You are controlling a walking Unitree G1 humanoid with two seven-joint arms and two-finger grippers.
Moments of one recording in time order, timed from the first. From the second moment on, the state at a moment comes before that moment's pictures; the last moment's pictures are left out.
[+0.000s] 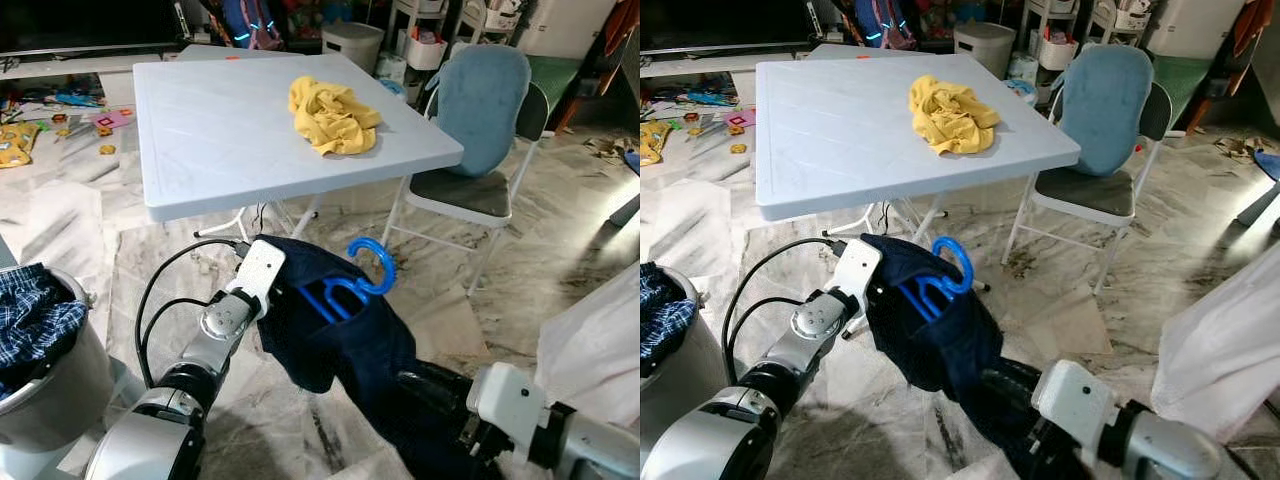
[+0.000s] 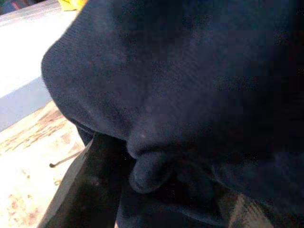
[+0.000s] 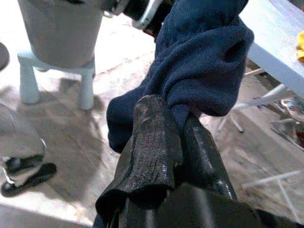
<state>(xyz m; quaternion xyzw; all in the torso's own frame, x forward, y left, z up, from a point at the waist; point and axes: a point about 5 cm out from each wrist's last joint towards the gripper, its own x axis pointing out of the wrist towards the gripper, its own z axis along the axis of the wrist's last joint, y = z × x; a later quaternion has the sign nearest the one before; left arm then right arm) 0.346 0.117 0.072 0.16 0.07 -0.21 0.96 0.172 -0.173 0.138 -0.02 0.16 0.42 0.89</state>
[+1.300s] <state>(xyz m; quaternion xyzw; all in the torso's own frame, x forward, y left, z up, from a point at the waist) 0.322 0.085 0.100 -0.10 0.10 -0.58 0.80 0.184 -0.240 0.134 -0.28 0.20 0.32 0.88</state>
